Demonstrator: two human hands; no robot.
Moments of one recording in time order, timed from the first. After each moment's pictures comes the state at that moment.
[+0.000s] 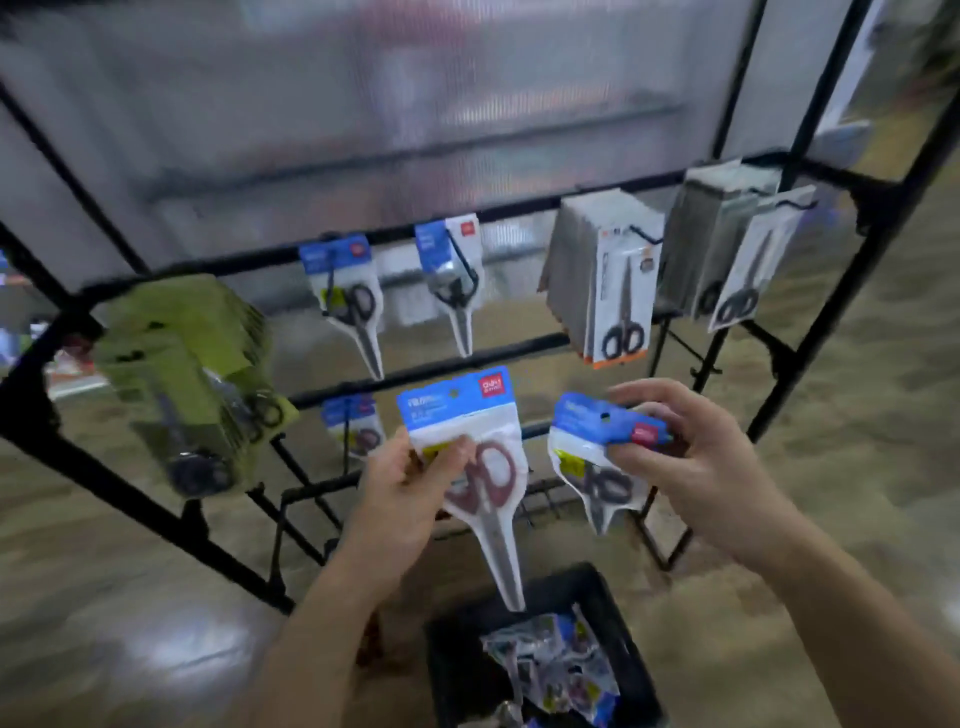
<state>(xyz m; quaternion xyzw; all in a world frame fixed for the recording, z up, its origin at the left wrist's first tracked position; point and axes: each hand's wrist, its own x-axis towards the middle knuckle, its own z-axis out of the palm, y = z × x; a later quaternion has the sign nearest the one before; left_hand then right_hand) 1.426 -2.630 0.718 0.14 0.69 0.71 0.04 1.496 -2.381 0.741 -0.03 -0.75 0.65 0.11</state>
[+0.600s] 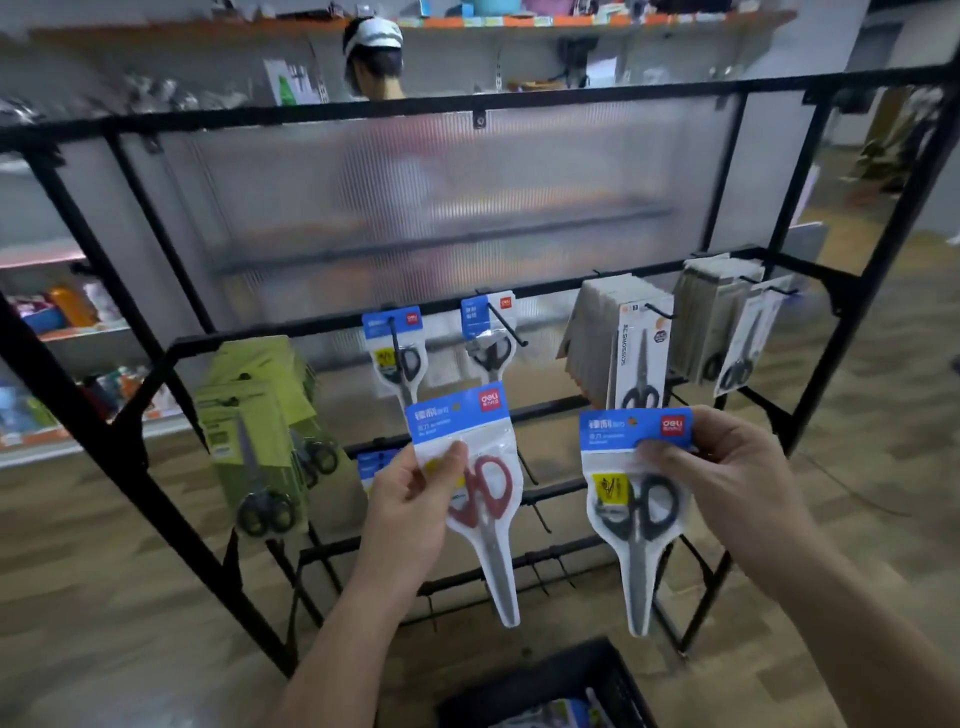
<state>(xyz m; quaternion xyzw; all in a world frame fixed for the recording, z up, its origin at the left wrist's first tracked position) 1.434 -2.681 0.768 0.06 0.68 0.73 0.04 1.510 -2.431 0.788 -0.07 -0.72 0.66 0.21</state>
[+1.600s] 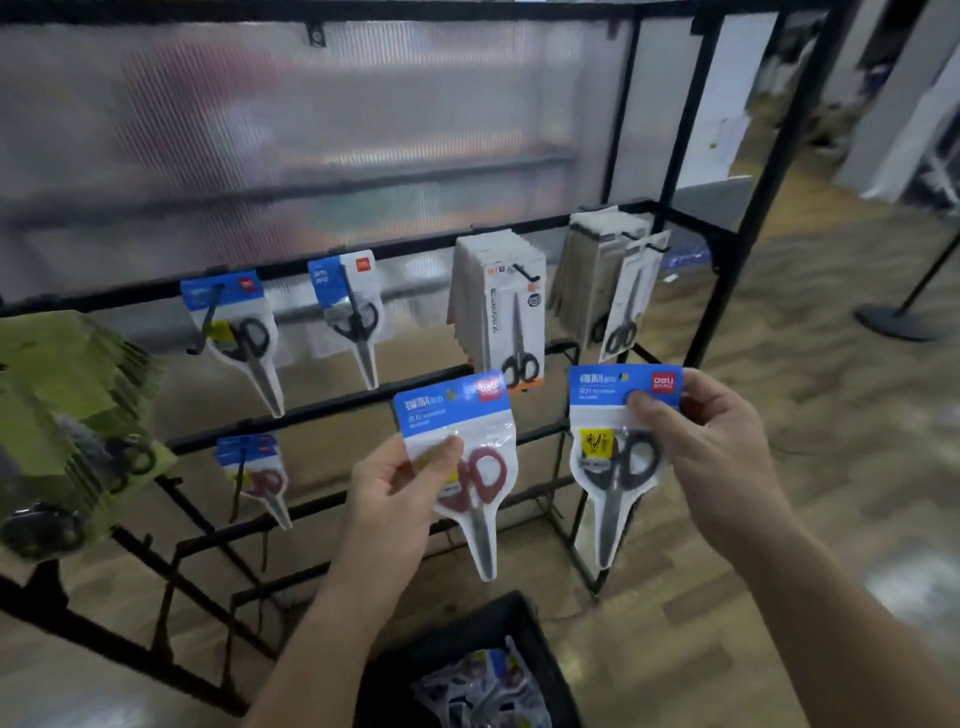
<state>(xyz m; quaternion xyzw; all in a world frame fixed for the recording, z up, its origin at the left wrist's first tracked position) 1.463 -2.529 0.755 0.08 0.66 0.75 0.07 1.527 -2.296 0.773 -0.15 -0.66 0.69 0.26</state>
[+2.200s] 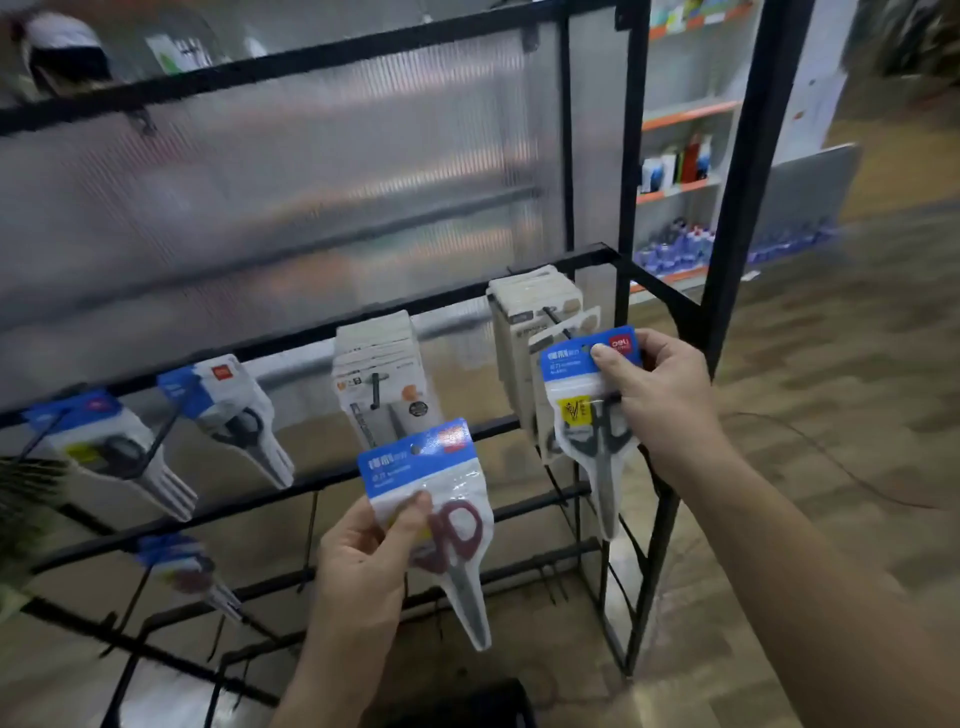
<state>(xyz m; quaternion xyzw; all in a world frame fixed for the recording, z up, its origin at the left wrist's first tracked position) 1.384 -2.306 0.753 -0.04 0.66 0.75 0.00 1.336 -2.050 0.769 -0.13 -0.66 0.70 0.25</state>
